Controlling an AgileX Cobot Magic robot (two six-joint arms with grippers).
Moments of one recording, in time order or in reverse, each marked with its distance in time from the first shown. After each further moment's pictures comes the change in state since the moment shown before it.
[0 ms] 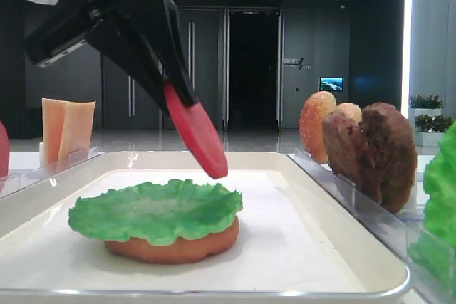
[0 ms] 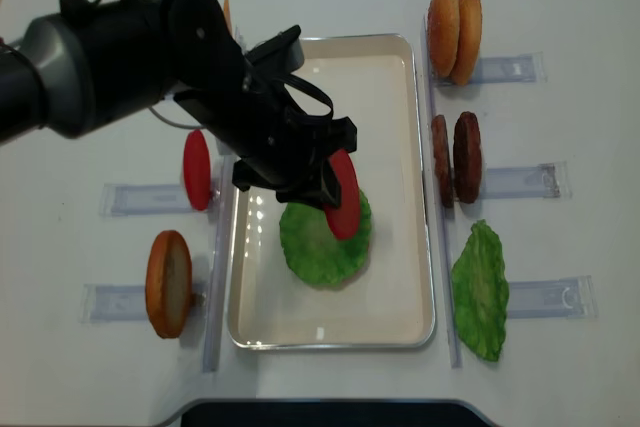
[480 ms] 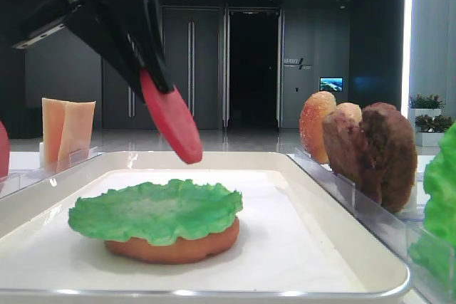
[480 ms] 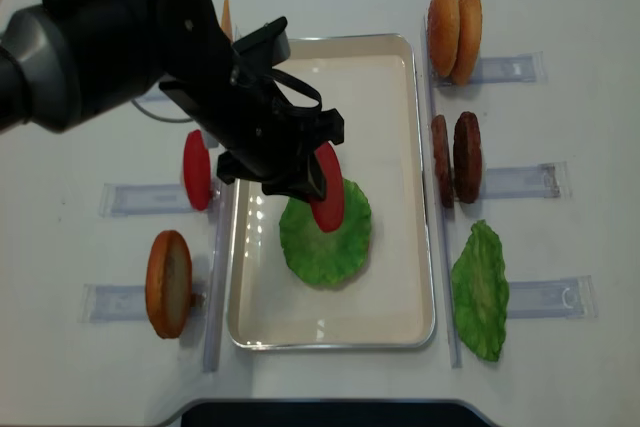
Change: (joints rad) left arm 0.020 -0.033 -0.004 0.081 0.025 -0.074; right arm 0.000 0.000 0.000 0.000 0.000 0.000
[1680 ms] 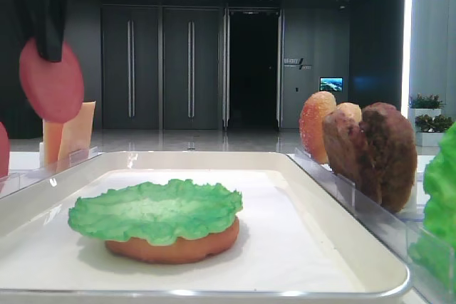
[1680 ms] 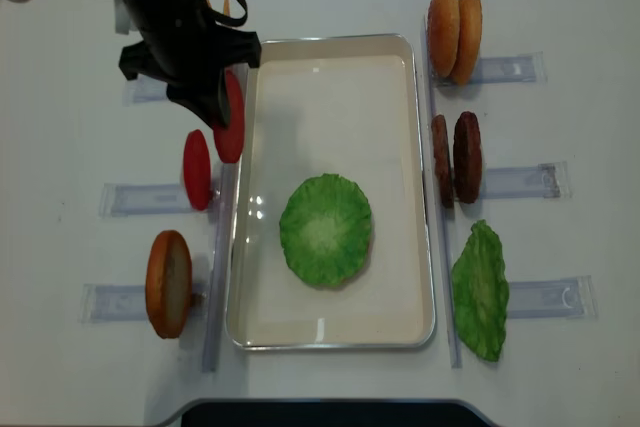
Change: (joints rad) left arm 0.201 0.084 -0.333 0.373 0.447 -0.040; right arm 0.000 0.000 0.000 0.000 0.000 0.000
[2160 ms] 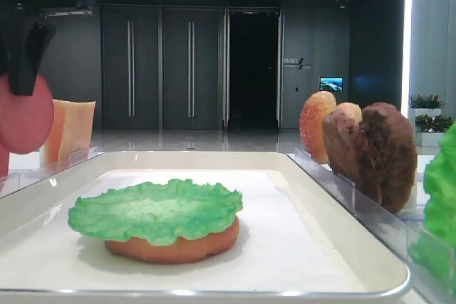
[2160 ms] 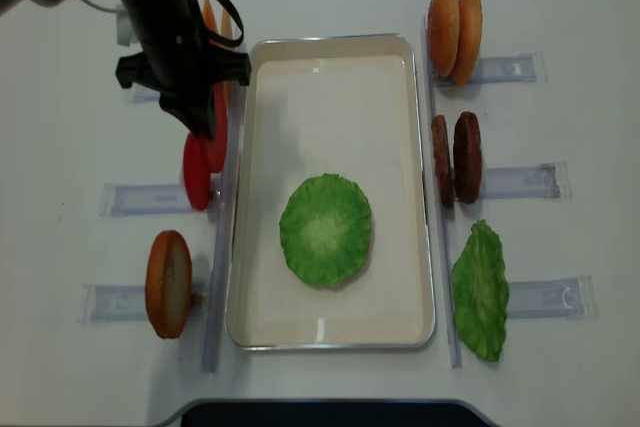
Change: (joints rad) left arm 0.056 0.079 0.000 0.080 -0.006 0.018; right arm 0.000 0.000 0.000 0.000 0.000 0.000
